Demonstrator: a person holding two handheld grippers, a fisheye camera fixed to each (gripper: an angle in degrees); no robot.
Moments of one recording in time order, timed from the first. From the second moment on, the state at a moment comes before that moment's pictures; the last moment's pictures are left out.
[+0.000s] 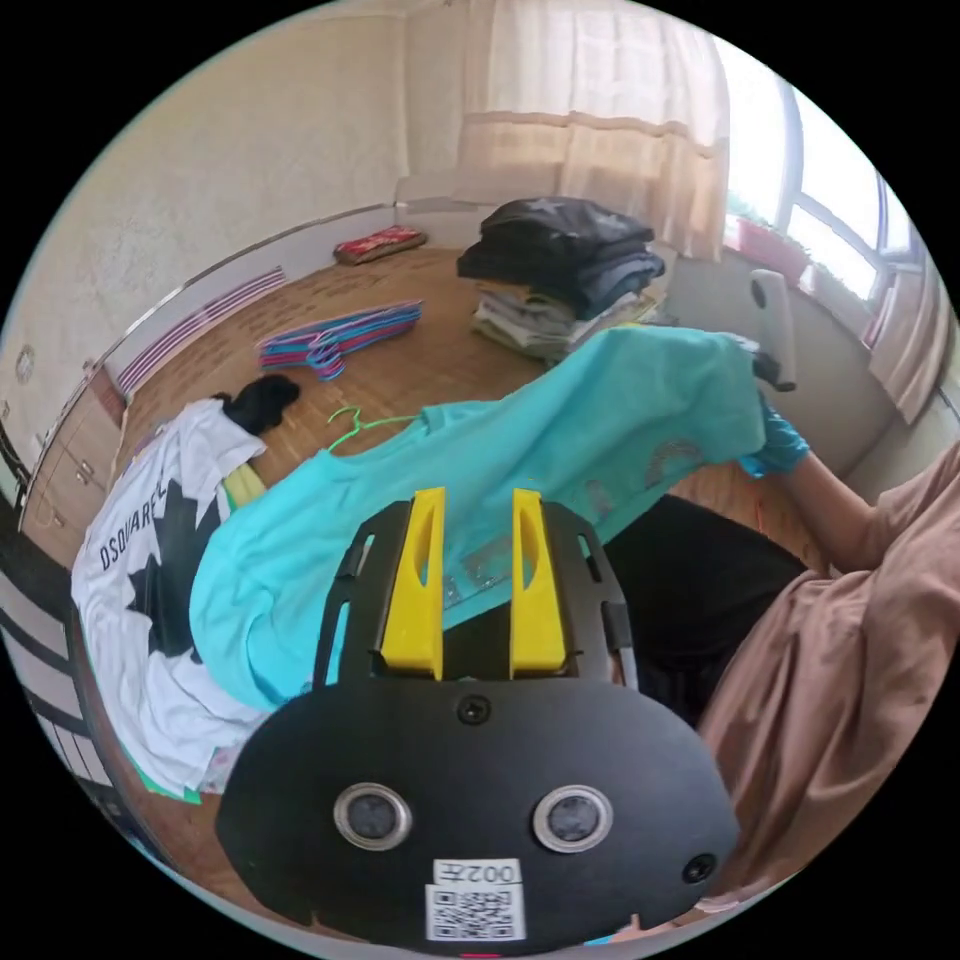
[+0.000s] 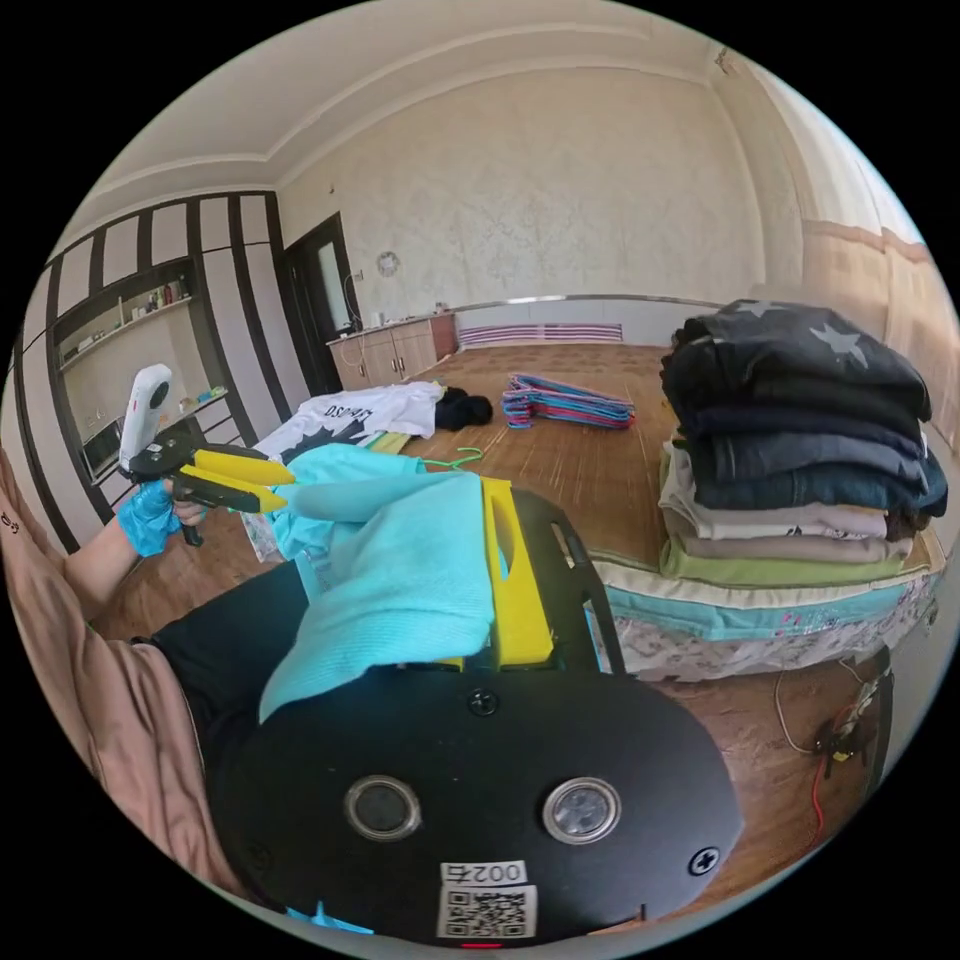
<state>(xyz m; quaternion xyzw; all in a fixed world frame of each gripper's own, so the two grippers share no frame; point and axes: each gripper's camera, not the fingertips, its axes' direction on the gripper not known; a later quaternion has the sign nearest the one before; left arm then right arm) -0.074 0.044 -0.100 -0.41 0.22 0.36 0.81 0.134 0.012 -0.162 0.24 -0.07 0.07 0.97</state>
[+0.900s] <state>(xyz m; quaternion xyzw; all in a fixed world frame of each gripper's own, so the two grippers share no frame) -0.044 0.107 -0.064 -0.40 0.07 0.42 0.81 0.139 0.020 -0.205 0.31 -0.08 0.10 0.94</state>
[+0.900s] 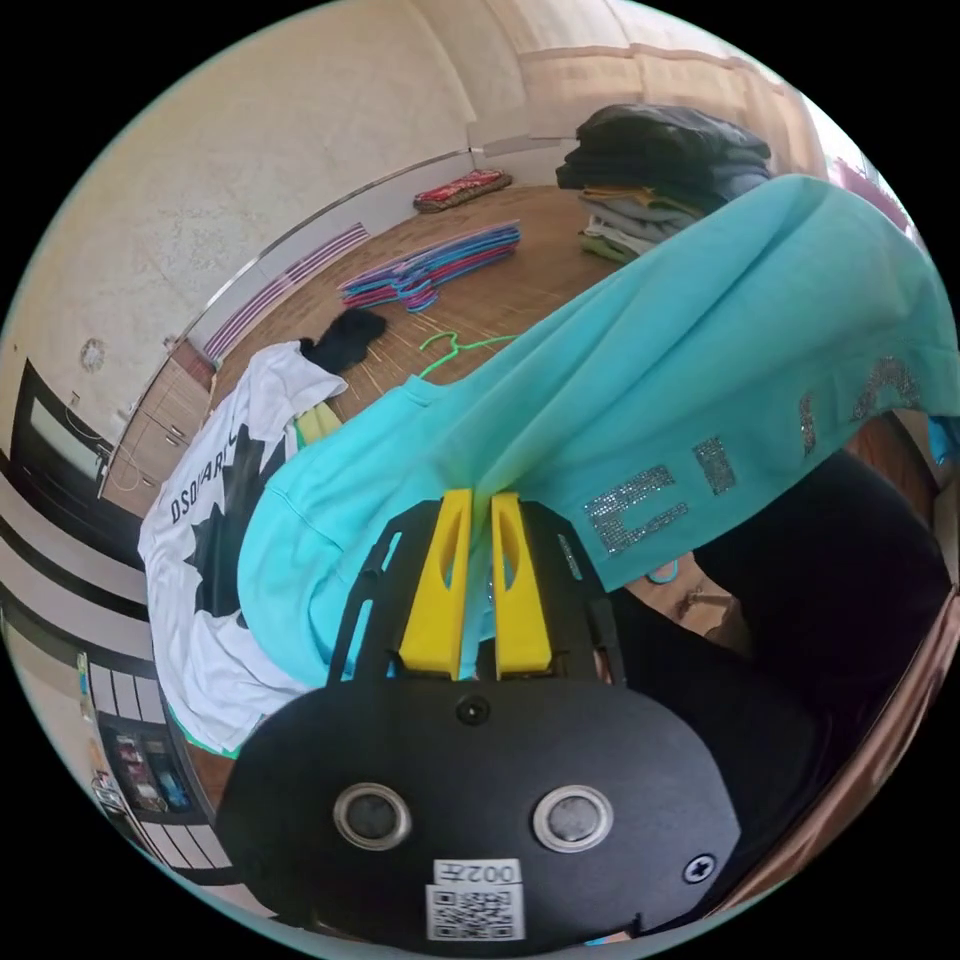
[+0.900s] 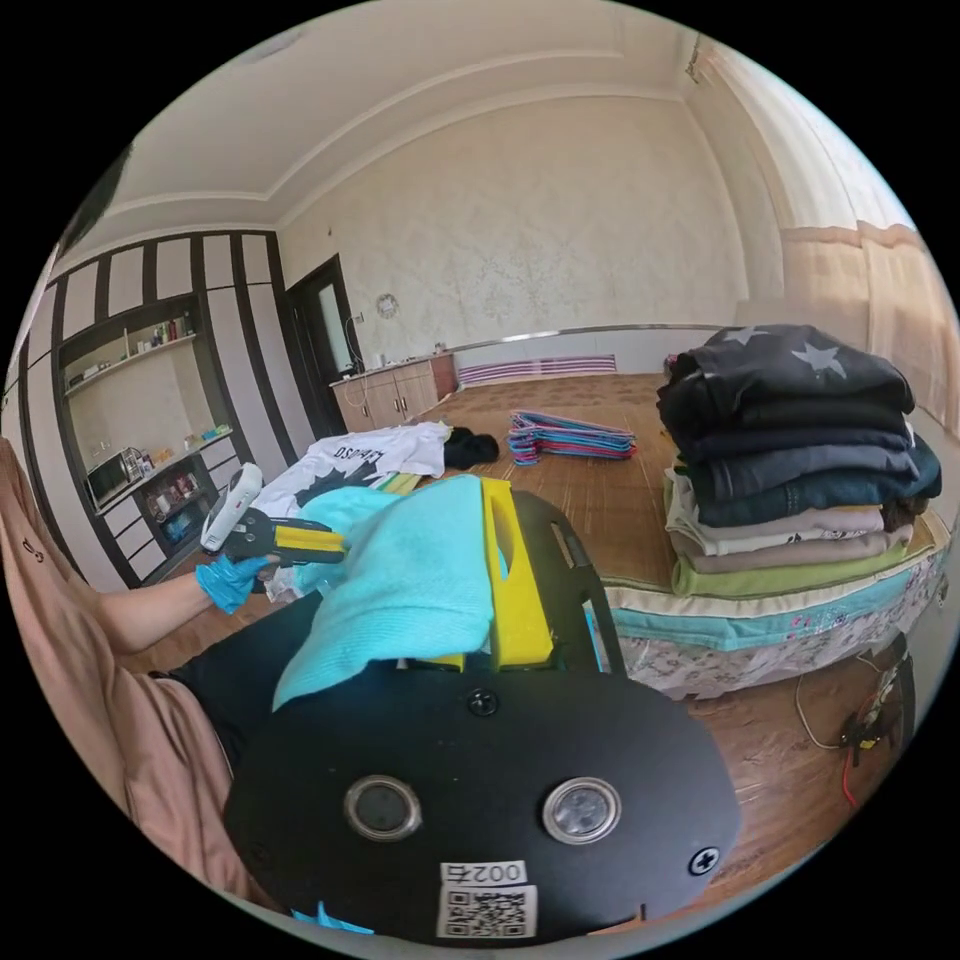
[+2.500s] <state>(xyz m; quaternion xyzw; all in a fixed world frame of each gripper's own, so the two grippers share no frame) 0.007 0.004 -0.031 -0.39 0.15 0.38 0.82 0.165 -0.147 -0.210 0.09 -0.06 -0.09 0.99</state>
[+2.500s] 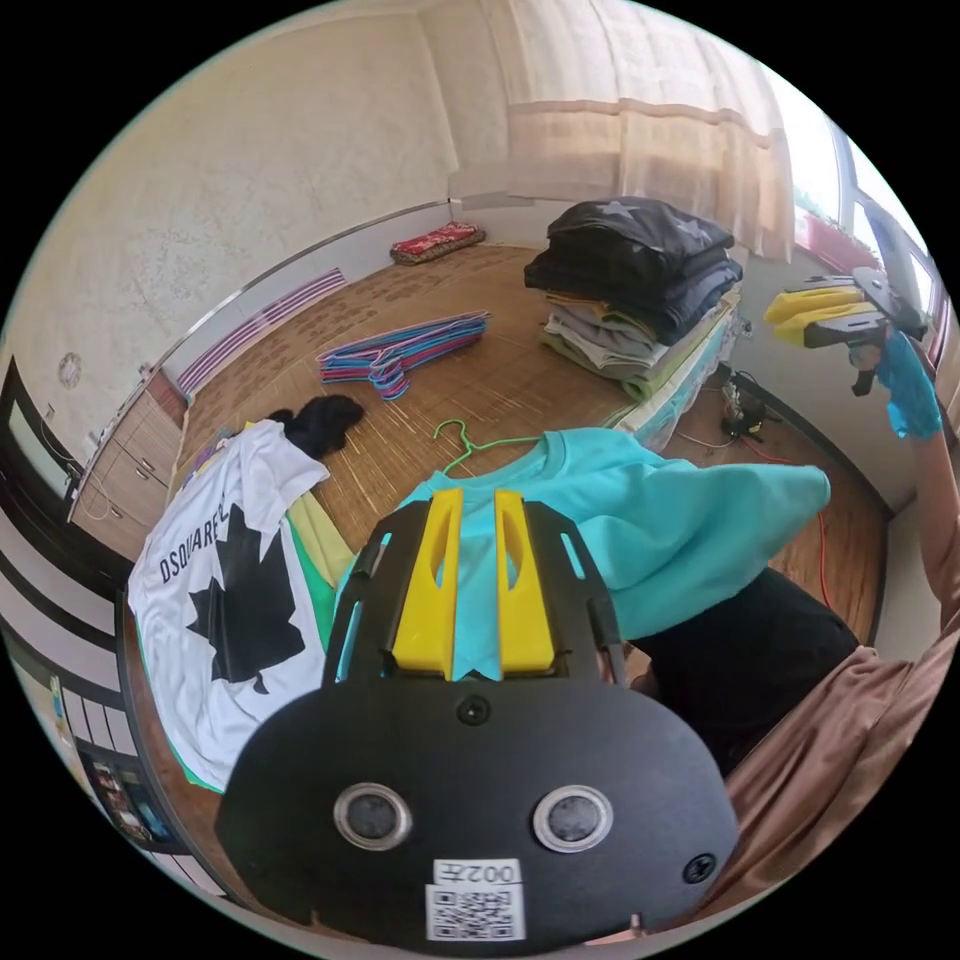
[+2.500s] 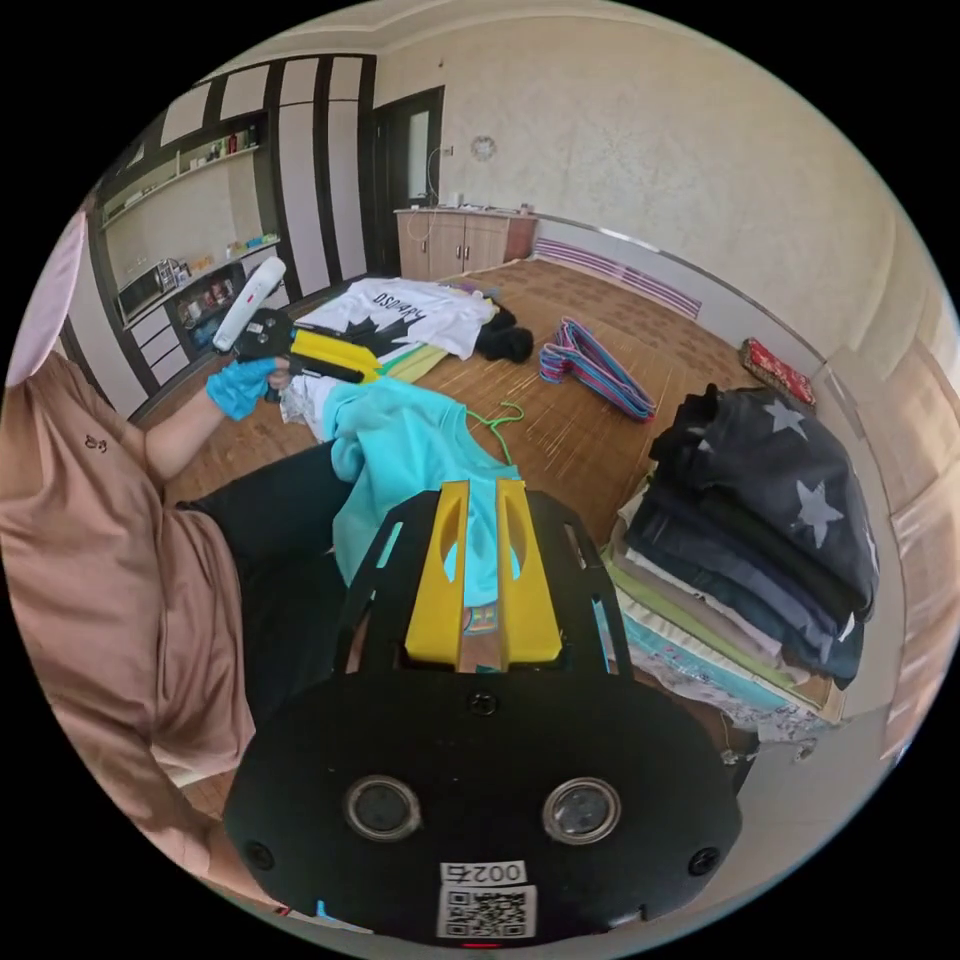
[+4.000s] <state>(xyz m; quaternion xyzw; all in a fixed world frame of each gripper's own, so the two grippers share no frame) 0.012 -0.015 0.088 -0.43 0.14 0.34 0.83 0.163 -0.345 0.074 -0.01 -0.12 -0.12 0.99</state>
